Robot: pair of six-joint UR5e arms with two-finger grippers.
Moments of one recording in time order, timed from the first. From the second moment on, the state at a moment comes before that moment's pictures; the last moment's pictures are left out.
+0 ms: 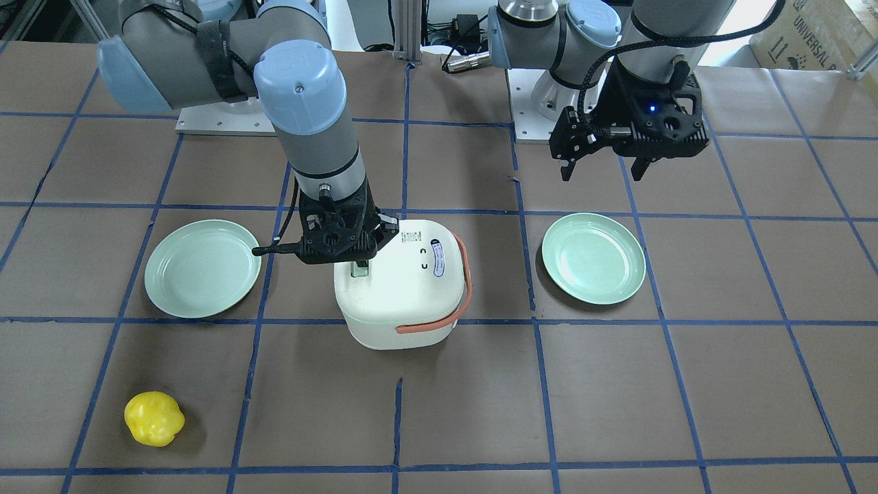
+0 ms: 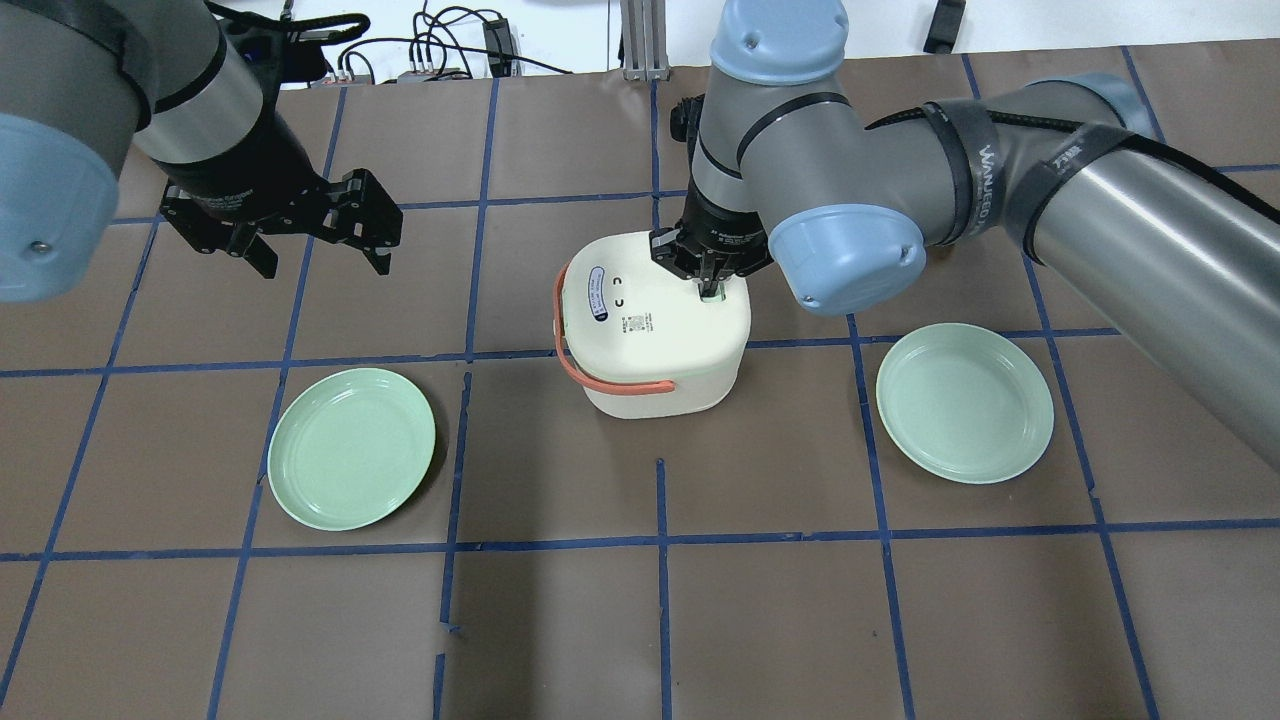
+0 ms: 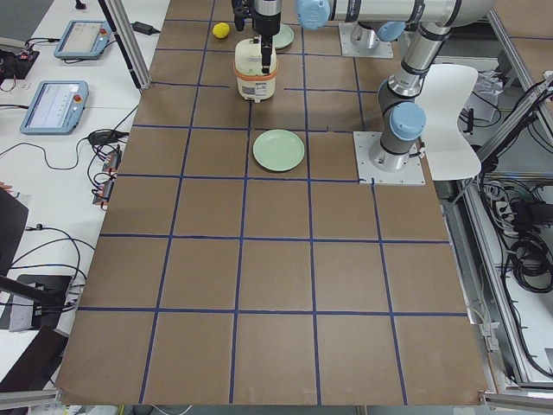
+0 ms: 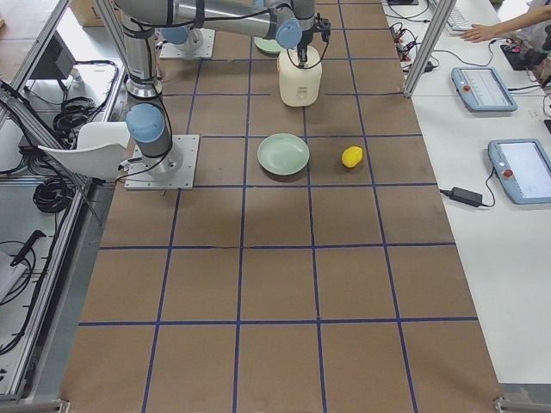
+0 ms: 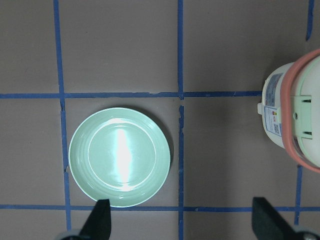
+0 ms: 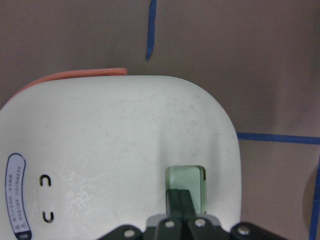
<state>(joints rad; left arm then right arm) -1.56 -1.52 -1.64 -1.52 1.60 0.00 1.85 -1.31 1.65 -2.00 -1.48 0.22</state>
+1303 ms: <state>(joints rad) -1.56 -1.52 -1.64 -1.52 1.60 0.00 1.82 -1.42 1.61 -1.82 -1.51 0.21</state>
